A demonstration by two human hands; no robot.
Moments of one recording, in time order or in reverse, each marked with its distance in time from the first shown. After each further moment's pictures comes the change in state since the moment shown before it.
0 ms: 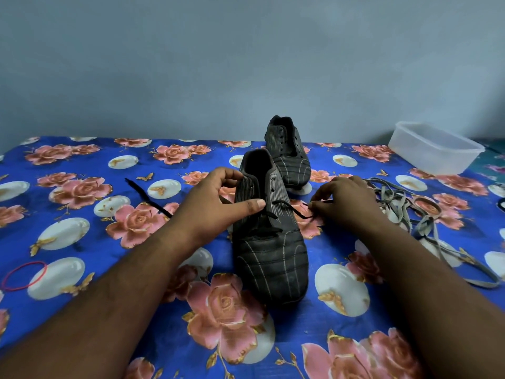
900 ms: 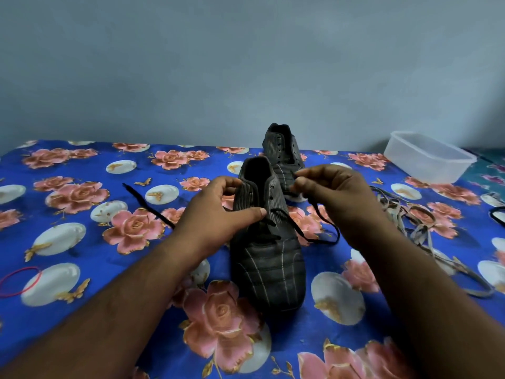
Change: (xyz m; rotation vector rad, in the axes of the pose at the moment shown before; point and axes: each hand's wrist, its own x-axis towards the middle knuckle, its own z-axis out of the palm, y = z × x) left_hand -0.008 0.010 0.007 0.033 0.045 -0.042; right_hand -0.034 -0.052 -0.043 1.190 0.011 -0.106
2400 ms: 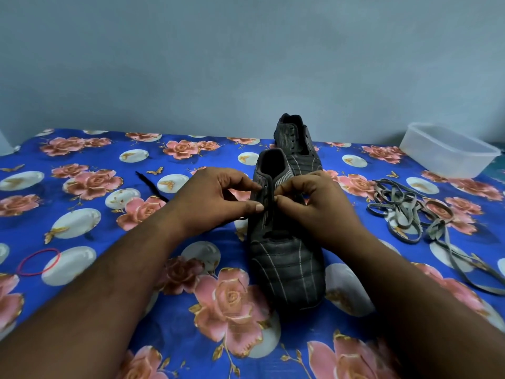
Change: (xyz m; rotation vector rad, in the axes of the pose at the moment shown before) left_hand 0.012 -0.008 -0.030 0.128 -0.214 0.226; right_hand -0.005 0.019 0.038 -0.618 -0.081 -0.274
